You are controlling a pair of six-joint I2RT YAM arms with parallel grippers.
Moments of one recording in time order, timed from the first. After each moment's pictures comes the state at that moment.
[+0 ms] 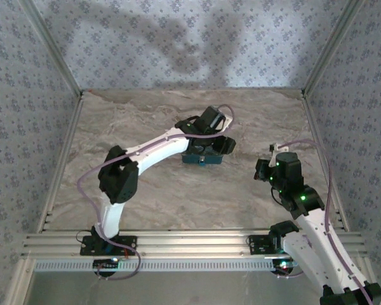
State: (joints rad) left arm -0.88 2.05 1.79 -0.57 0.12 -0.26; right arm 0.28 0.62 0.62 -0.58 0.04 0.37
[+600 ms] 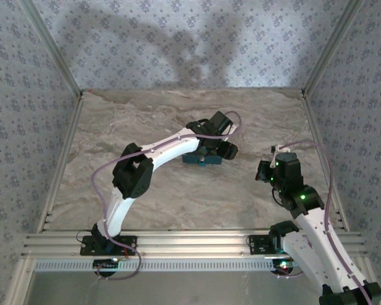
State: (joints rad) left arm -0.89 2.20 1.89 -0.66 0.15 -0.26; right arm 0.27 0.64 0.62 -0.61 0.07 0.38
